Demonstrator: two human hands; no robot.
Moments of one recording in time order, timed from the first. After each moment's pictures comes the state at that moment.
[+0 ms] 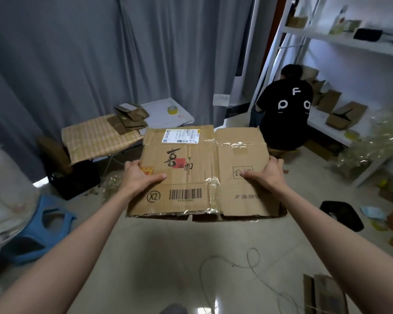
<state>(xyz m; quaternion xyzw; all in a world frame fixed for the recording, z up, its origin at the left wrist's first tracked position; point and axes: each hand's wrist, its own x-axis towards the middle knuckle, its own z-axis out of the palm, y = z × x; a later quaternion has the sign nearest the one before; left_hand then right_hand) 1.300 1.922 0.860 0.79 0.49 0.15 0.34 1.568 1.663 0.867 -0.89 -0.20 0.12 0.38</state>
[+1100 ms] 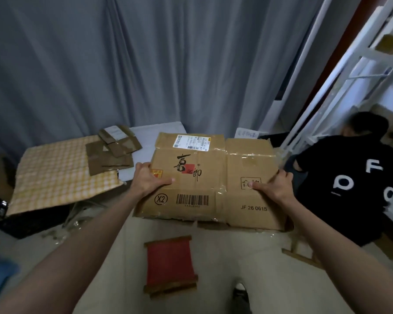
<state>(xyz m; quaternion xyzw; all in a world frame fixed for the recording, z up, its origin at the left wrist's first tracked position) 1.856 2.356 0.809 0.75 0.54 0.15 0.35 2.165 2.137 0.821 -0.90 -0.25 0.16 0.32</state>
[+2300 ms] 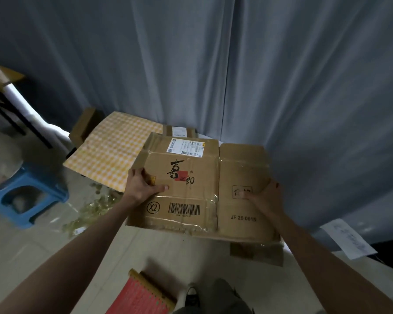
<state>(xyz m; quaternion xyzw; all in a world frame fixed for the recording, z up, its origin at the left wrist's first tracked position) 1.941 2.659 0.743 0.49 0.77 0.26 0.31 2.316 2.685 0.758 -0.75 -0.53 0.33 0.22</state>
